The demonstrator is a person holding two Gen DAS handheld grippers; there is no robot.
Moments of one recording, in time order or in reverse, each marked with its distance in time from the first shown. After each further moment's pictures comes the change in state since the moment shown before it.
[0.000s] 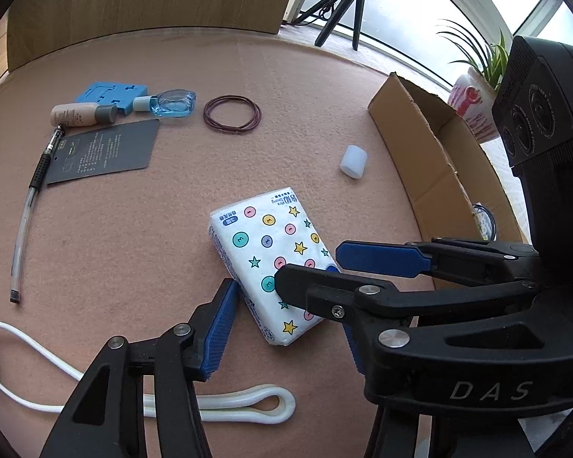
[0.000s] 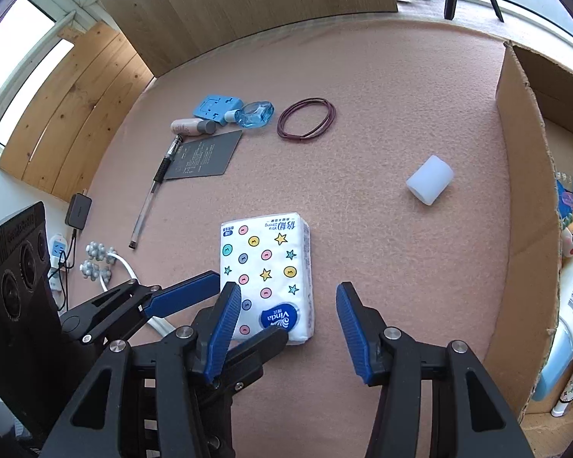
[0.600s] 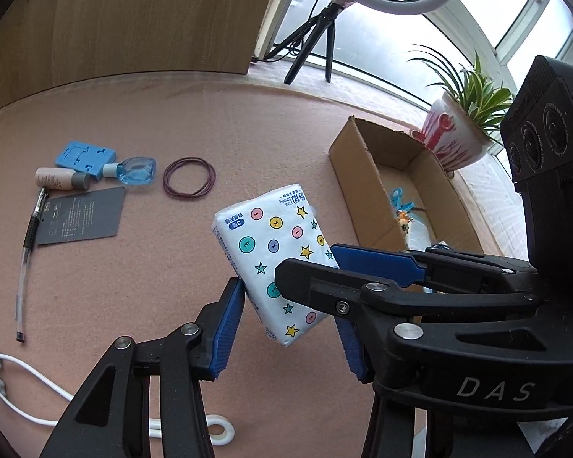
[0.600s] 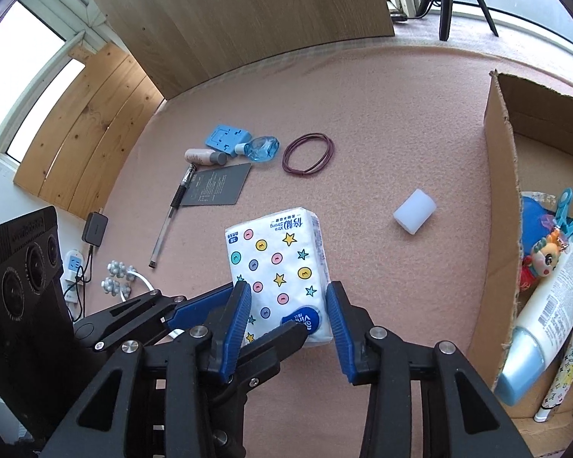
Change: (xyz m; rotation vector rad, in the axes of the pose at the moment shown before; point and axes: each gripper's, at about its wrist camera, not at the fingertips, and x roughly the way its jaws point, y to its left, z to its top) left arm -0.022 -0.050 0.037 0.035 -0.095 -0.034; right arm -0.047 -0.006 0.011 0.000 -0.104 0.019
